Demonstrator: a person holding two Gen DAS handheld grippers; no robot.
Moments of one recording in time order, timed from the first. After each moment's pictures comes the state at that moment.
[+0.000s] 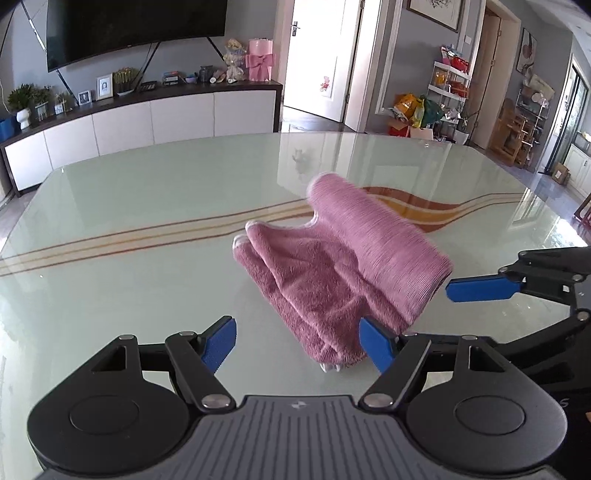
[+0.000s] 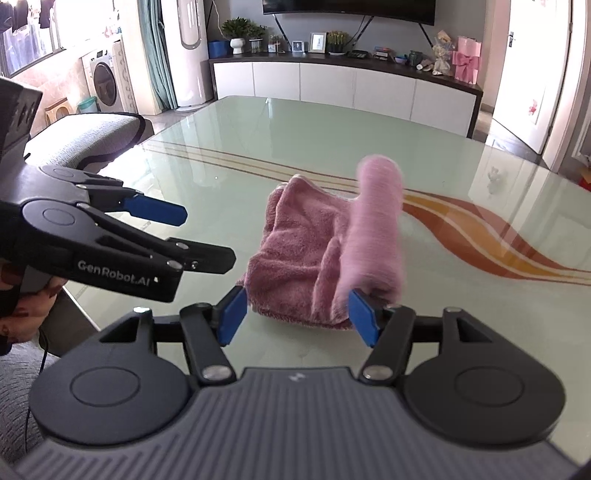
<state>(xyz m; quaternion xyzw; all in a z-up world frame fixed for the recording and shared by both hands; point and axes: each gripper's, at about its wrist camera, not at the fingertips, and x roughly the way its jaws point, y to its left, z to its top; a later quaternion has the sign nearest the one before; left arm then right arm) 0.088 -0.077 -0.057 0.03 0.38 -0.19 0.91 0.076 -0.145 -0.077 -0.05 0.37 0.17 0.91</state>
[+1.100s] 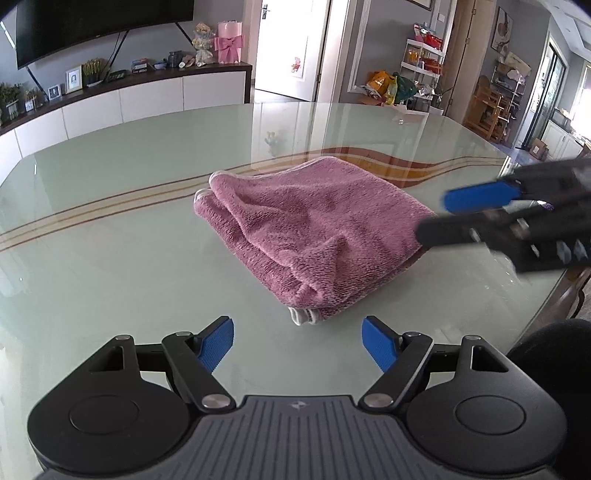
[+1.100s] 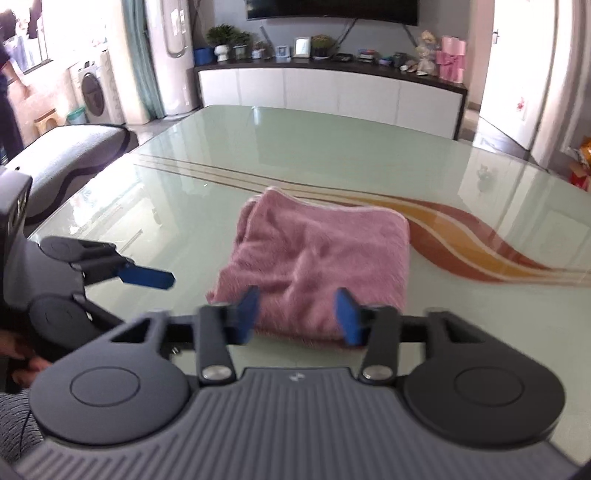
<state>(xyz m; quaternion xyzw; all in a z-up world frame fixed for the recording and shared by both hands) 0.087 -0.084 -0.098 0.04 0.40 -0.23 0.89 0.111 -0.156 -0.072 -0.04 0.37 0.17 0.91</state>
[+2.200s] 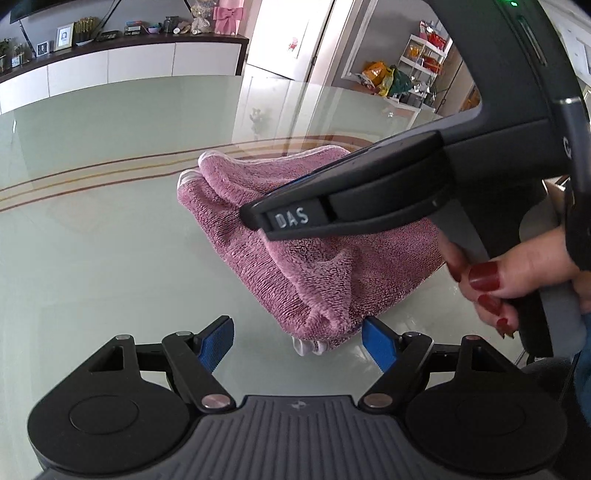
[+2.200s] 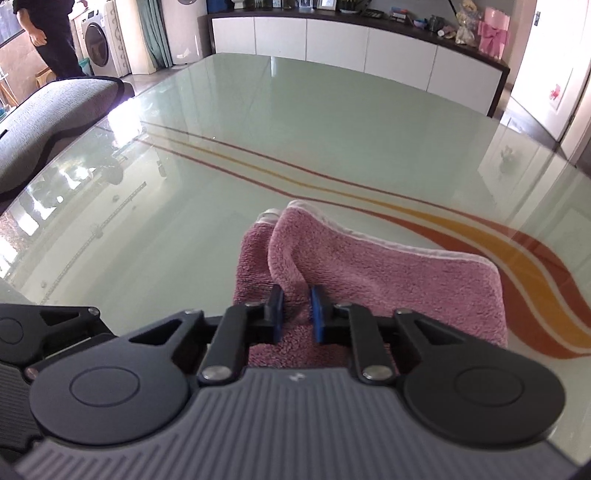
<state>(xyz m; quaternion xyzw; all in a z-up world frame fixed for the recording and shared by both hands) 0.132 -0.090 -0.111 0.00 0.44 -0.26 0.86 0.212 -0.097 -0.117 -0.07 0.45 0.18 0.87</state>
